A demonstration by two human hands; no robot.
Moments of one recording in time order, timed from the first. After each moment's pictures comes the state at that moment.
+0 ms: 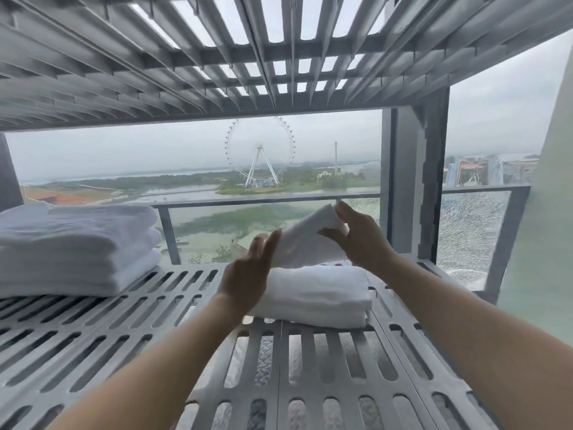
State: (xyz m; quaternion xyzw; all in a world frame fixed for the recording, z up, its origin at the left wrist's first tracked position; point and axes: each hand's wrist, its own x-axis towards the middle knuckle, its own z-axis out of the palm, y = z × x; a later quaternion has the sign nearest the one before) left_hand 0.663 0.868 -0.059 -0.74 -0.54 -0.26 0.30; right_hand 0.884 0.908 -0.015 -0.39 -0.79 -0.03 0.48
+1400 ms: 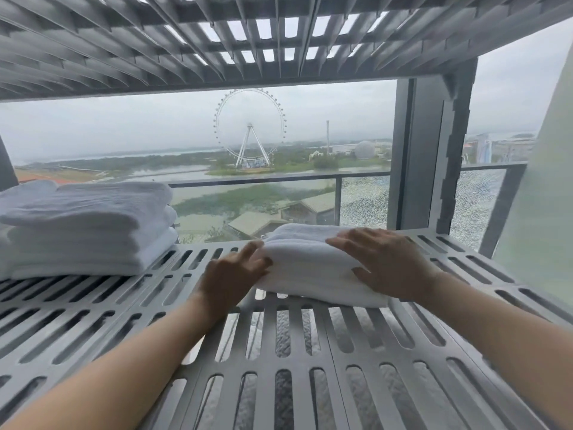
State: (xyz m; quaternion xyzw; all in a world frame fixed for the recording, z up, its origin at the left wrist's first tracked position) left_hand 0.571 0.854 -0.086 -0.76 -0.44 -0.20 0.44; right_hand 0.863 0.852 -0.057 -0.30 -0.86 -0.34 0.25
